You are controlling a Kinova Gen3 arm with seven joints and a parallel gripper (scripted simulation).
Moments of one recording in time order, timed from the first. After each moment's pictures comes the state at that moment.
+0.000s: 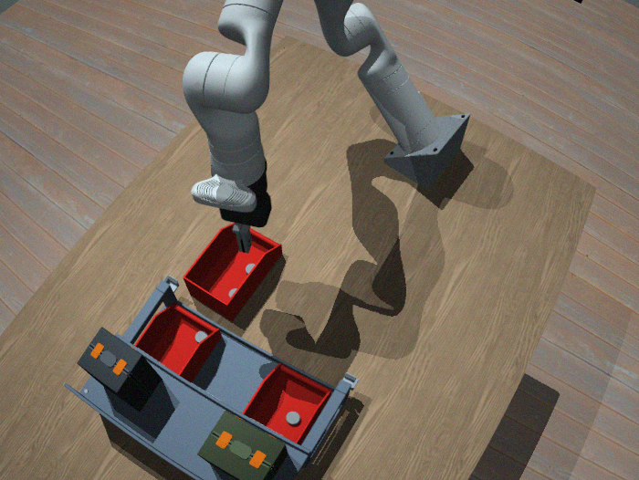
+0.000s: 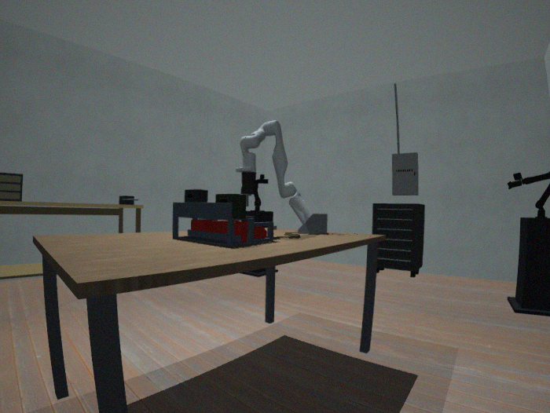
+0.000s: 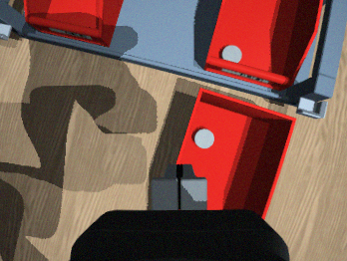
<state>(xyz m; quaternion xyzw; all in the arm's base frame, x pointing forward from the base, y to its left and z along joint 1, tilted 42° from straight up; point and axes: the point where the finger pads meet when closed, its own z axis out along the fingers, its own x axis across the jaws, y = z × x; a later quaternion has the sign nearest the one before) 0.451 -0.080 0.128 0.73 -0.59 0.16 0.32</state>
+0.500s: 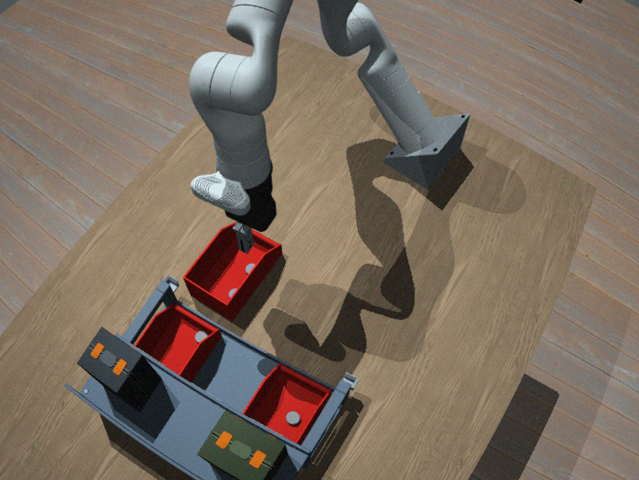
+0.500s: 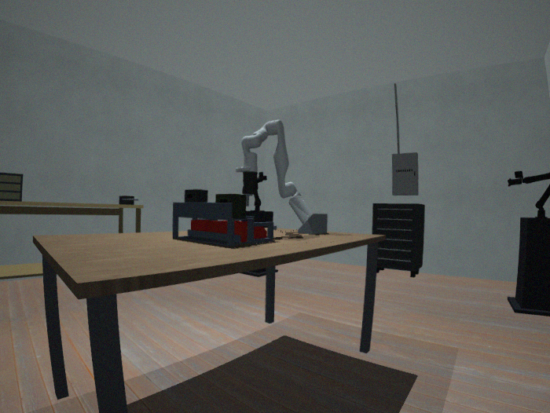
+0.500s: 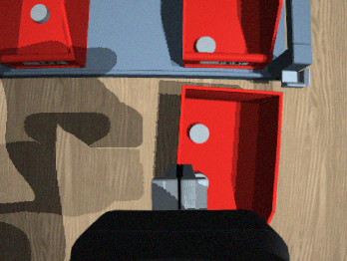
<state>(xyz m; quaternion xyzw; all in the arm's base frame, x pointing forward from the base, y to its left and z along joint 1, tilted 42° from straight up) 0.451 -0.078 0.127 0.65 -0.67 0.20 0.30</state>
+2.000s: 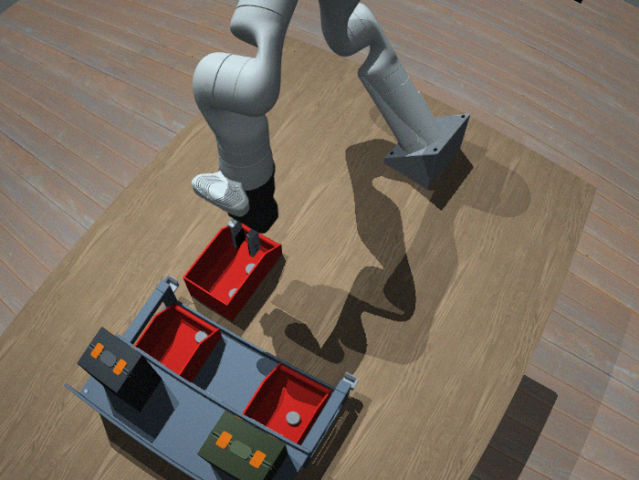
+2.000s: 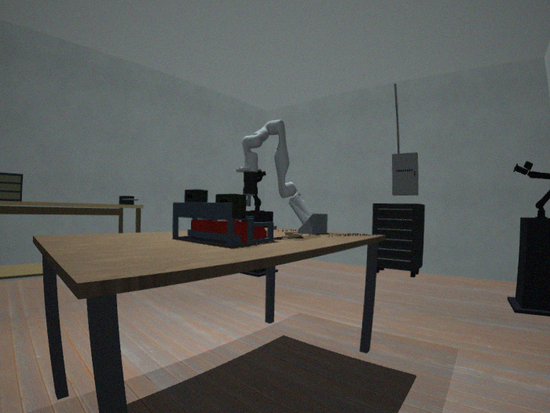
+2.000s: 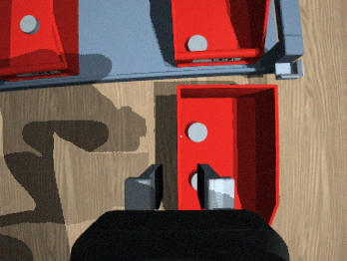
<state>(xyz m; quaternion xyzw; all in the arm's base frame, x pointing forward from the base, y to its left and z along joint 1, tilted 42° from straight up) 0.451 -0.077 0.126 0.62 -0.69 0.21 0.29</state>
